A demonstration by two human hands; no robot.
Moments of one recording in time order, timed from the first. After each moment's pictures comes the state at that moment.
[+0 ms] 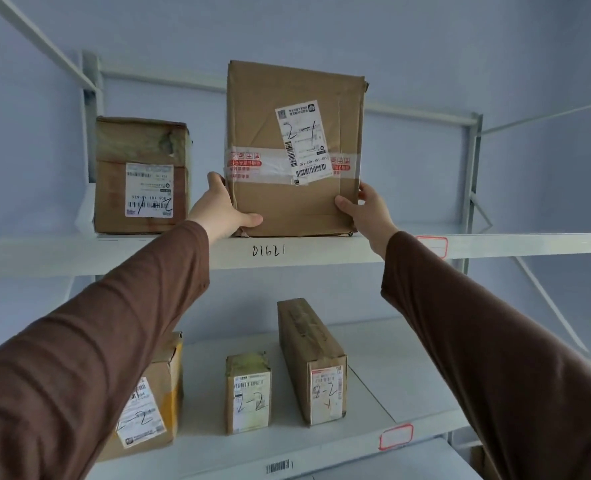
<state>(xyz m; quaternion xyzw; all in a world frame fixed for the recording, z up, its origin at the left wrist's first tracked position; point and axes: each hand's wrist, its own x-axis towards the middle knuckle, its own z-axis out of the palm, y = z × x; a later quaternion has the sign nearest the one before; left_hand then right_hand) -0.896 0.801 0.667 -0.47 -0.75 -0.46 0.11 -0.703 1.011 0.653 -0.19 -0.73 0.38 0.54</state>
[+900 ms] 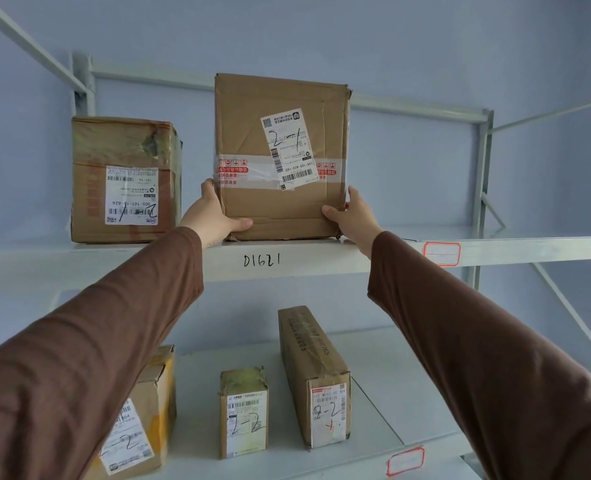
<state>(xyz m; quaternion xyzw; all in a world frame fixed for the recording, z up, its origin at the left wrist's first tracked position) -0.929 0.839 0.666 -0.44 -0.77 -0.45 0.12 -0.740 1.044 0.659 -0.26 -0.77 0.34 0.48</state>
